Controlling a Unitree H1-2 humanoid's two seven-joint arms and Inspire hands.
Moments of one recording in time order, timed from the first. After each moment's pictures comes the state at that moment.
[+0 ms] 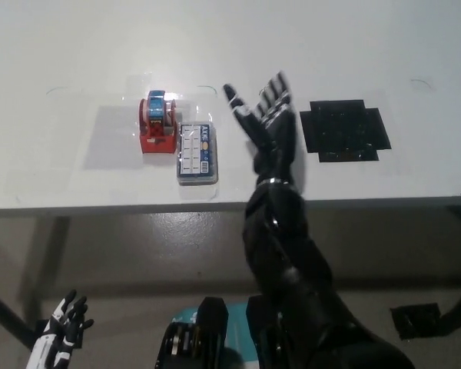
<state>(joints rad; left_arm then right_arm) 0.14 0.16 0.16 0.23 -0.10 -0.43 -0.20 -0.90 0.29 -0.20 0.94 0.19 -0.46 -0.31</state>
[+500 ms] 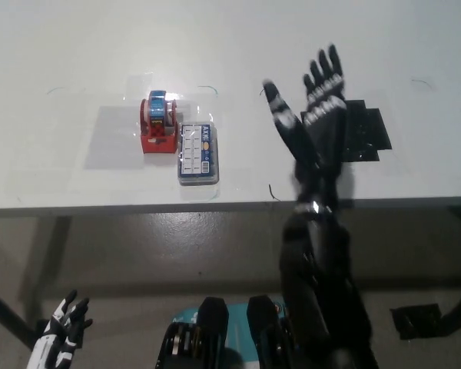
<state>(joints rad) 0.14 0.16 0.16 0.24 -0.10 -0.43 -0.20 -0.56 0.25 -0.01 0.36 0.10 -0.45 -0.28</state>
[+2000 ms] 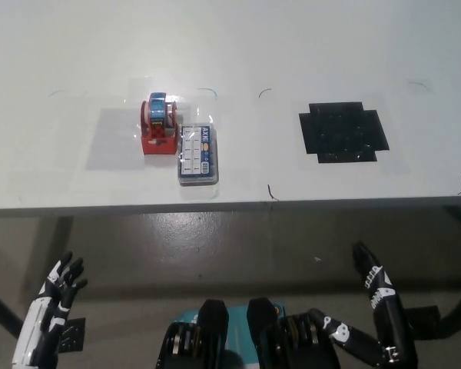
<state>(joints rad) 0.05 0.18 0.17 0.22 -0.10 -0.43 -0.20 0.05 -0.07 0.19 0.15 -0.04 -0.45 -0.12</state>
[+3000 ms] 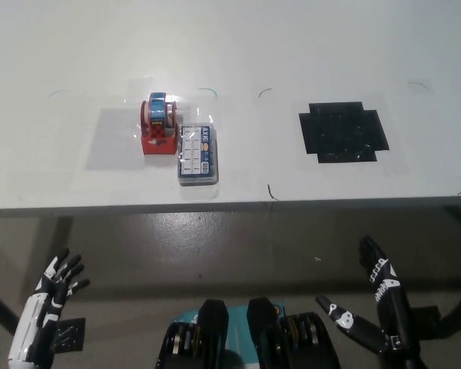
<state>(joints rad) 0.04 0.20 0.17 0.22 -0.11 -0.43 -0.20 0.00 -0.04 0.12 0.22 -0.01 -0.45 -0.06</state>
